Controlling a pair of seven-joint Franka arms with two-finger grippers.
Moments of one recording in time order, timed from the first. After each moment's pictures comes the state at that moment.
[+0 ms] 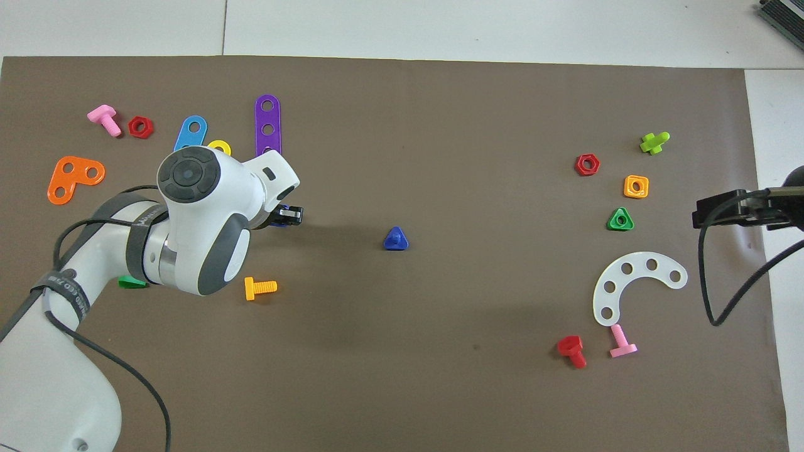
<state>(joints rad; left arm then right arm) -0.35 0.27 -0.04 -1.96 0.00 2.28 -0.22 0.07 -0.06 -0.08 -1.64 -0.03 1.57 0.04</state>
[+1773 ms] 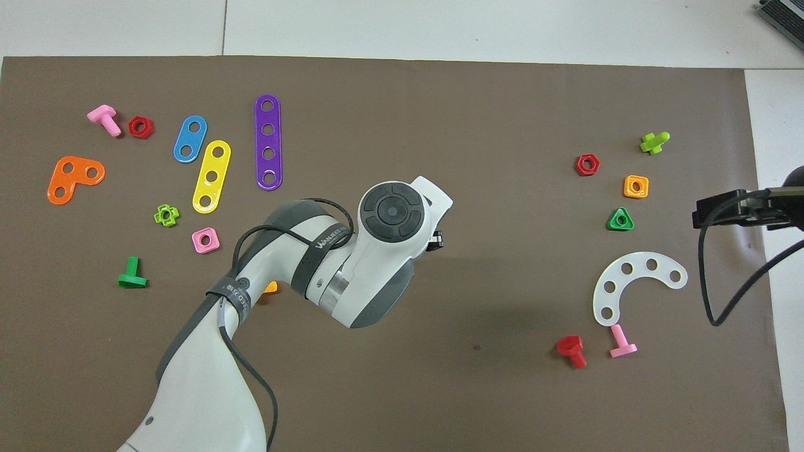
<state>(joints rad) -0.69 0.42 -0.04 -1.70 -0.05 2.15 -0.71 0.07 -0.06 -0.08 -1.64 -0.03 1.57 0.04</state>
